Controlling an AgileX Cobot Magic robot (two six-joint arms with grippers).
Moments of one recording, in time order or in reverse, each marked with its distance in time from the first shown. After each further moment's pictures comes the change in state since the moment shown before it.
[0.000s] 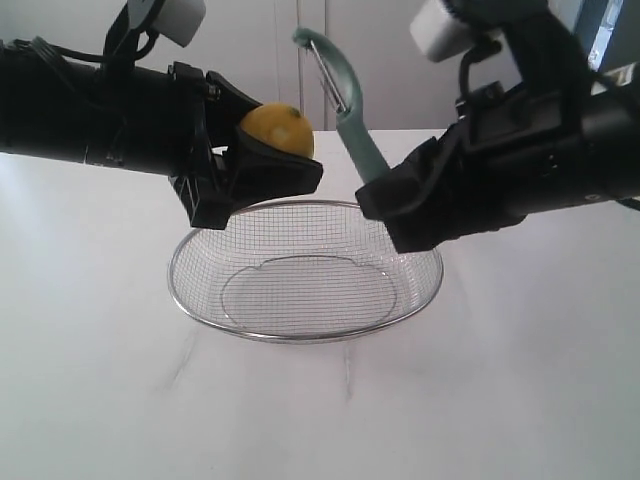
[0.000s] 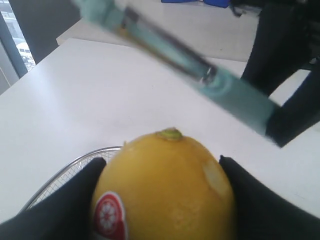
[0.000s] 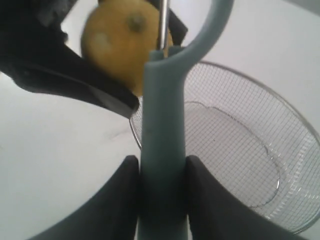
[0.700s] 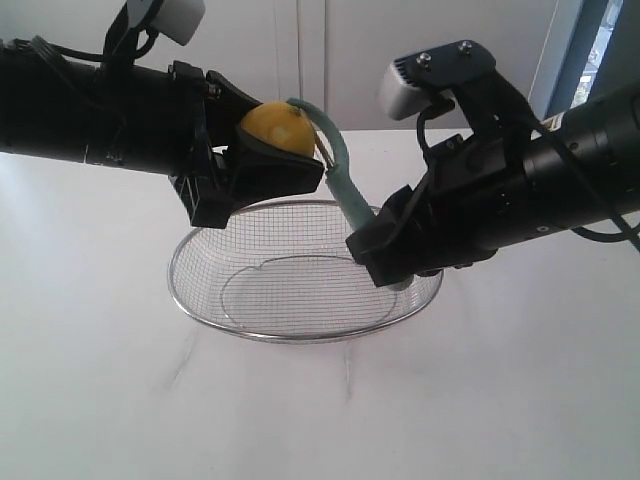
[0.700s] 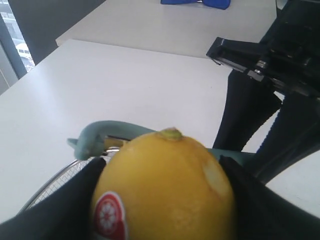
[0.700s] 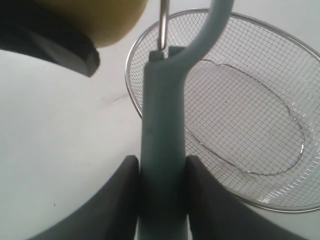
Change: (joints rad) left arm 0.000 0.000 0.000 -0.004 0.004 0.000; right arm 0.000 0.133 0.016 0.002 0.017 -0.002
